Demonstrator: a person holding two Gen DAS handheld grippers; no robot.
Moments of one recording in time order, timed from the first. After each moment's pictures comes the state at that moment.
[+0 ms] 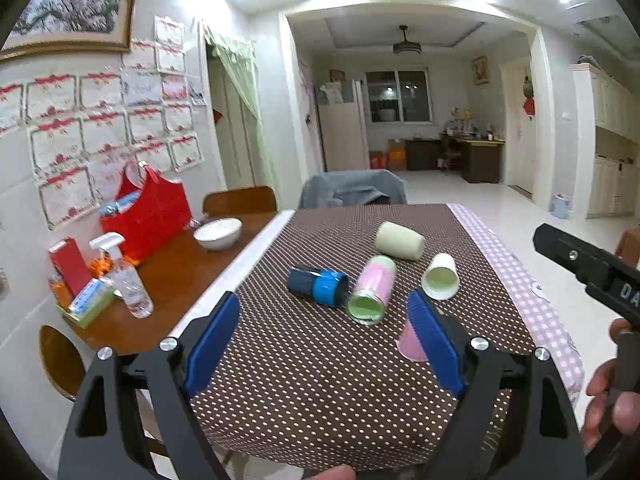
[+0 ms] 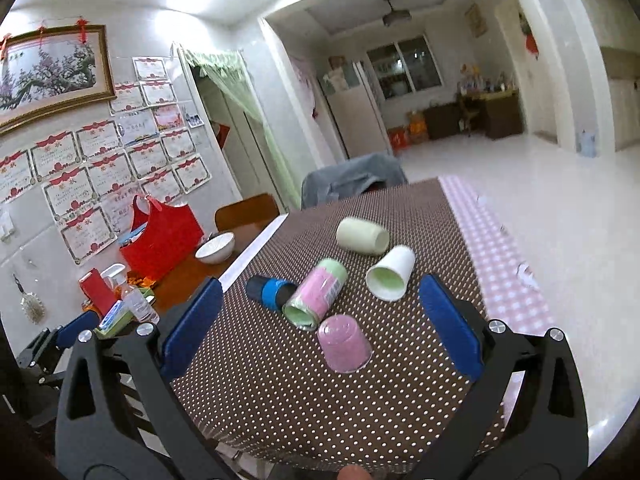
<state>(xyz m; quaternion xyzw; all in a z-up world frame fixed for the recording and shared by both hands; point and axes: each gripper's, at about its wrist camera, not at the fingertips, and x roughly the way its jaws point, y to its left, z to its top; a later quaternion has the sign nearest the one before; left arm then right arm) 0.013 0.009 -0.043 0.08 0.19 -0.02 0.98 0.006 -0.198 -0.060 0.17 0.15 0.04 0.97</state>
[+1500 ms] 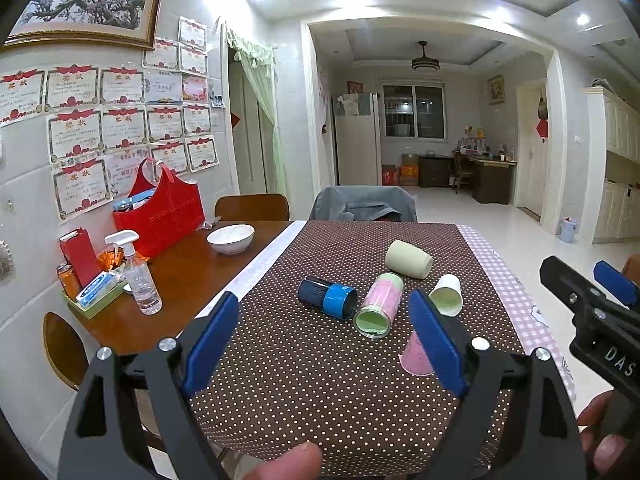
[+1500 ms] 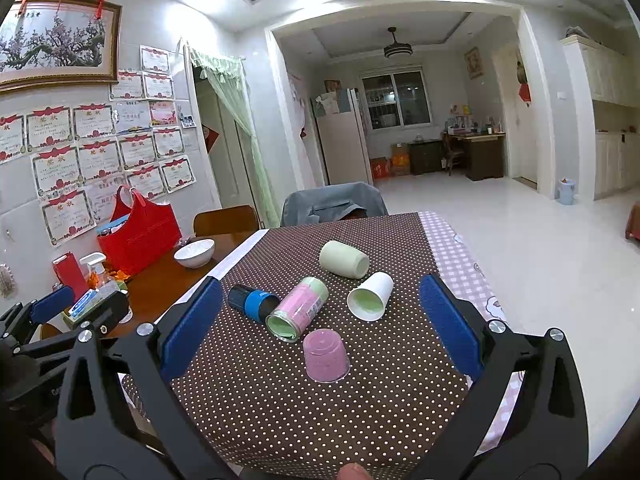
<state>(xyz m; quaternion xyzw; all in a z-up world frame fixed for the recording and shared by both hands) 0.003 0.023 -0.027 0.04 0.18 0.00 0.98 -0.010 -0.175 -0.045 0.11 0.13 0.00 0.99</state>
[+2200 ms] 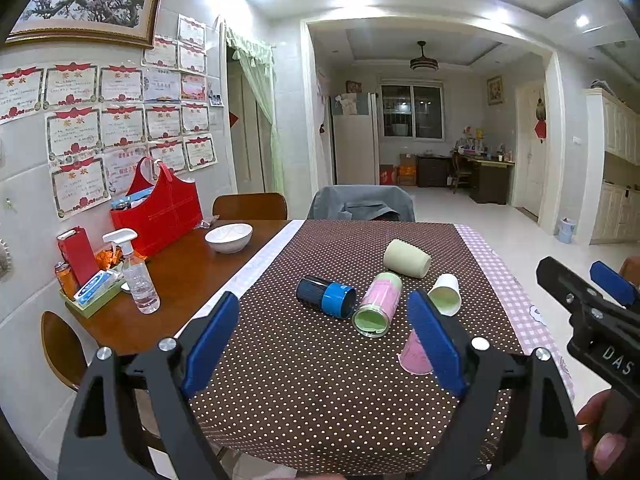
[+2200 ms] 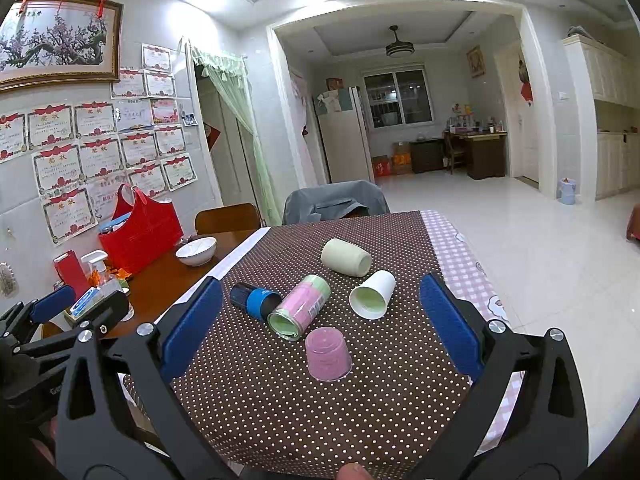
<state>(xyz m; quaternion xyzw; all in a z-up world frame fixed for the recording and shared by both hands) 0.000 0.024 -0.029 0.04 0.18 -0.01 0.98 -0.011 -0.172 -0.045 0.11 0.13 0.00 0.99</state>
